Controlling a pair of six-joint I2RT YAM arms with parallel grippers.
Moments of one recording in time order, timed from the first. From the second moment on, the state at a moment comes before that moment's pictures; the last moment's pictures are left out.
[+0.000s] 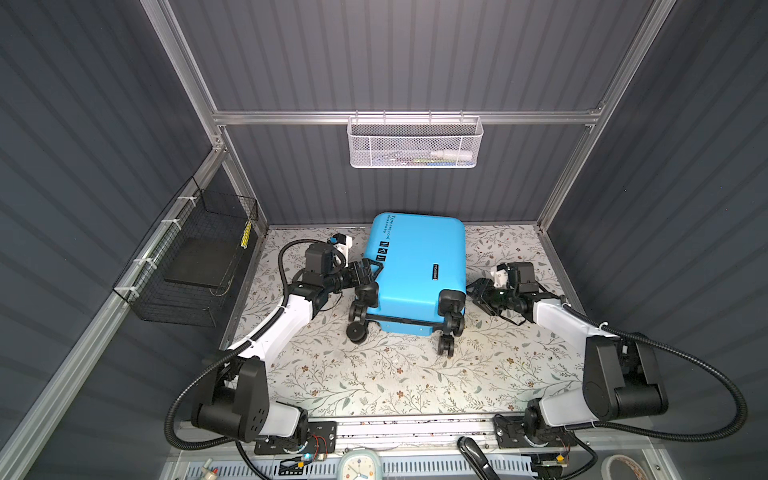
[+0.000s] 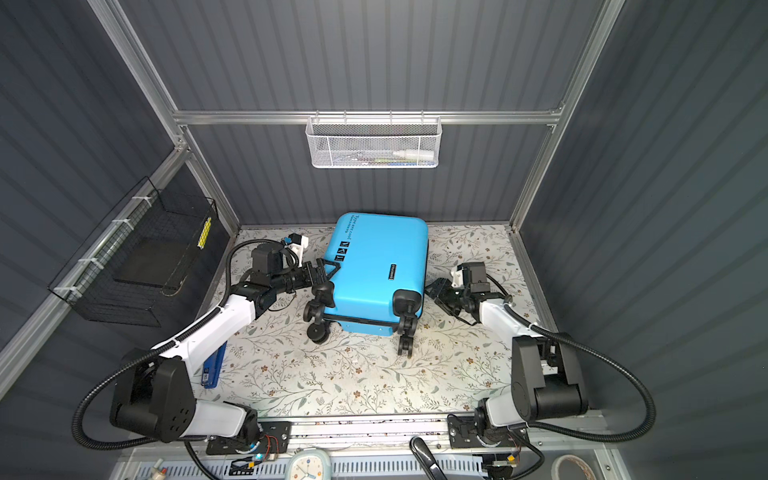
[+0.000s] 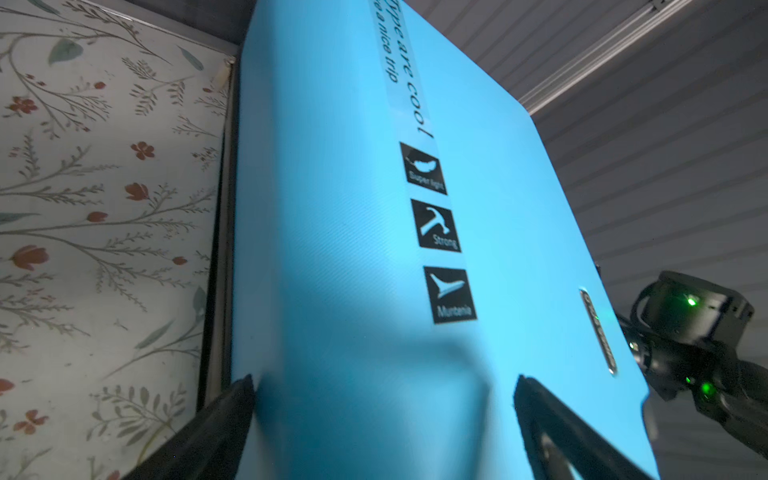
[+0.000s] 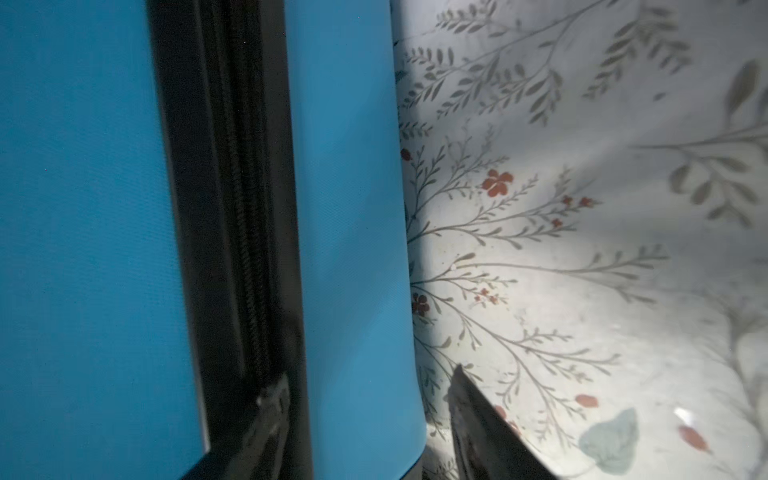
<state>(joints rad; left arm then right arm) -0.33 1.39 0.98 -0.10 0.50 -0.51 0.06 1.46 0.79 -0.18 -0.55 0.73</state>
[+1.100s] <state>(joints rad) -0.21 1.60 1.21 -0.16 0.52 -0.50 0.02 1.77 1.07 0.38 -0.90 1.13</state>
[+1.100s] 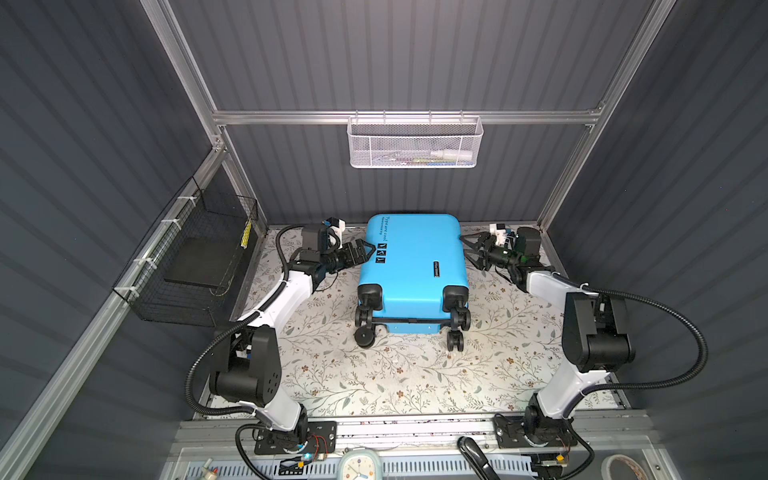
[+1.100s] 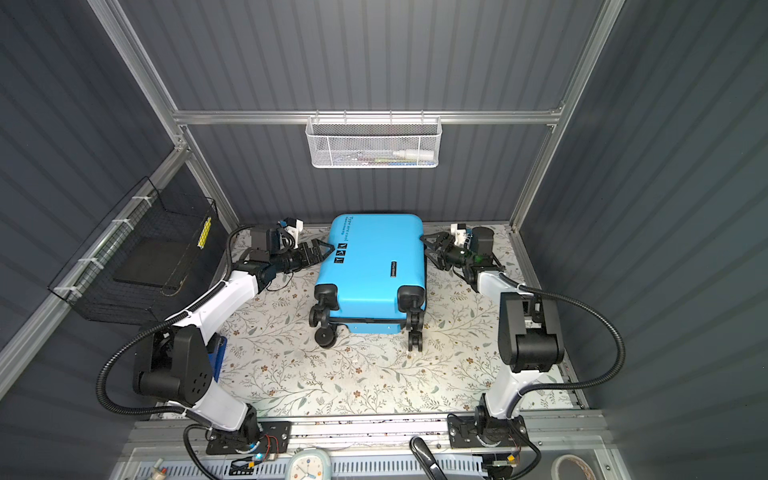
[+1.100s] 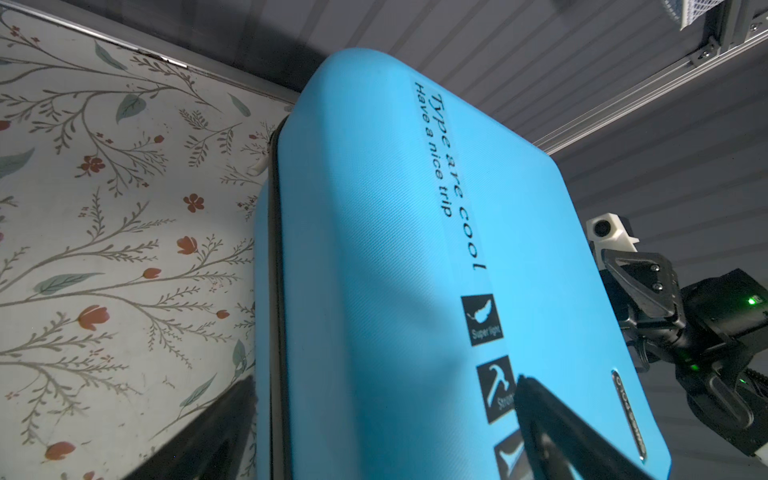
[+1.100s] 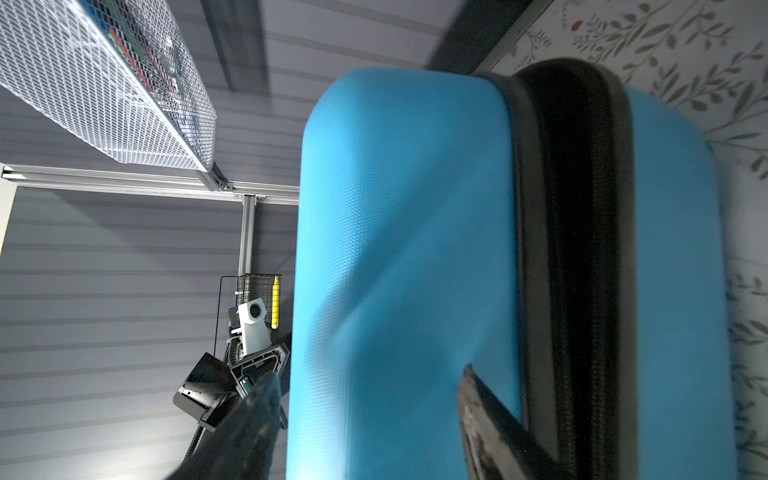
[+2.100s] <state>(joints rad) -0.18 2.03 1.66 -0.13 0.56 -0.49 -0.11 1.96 1.16 0.06 -0.78 0.98</state>
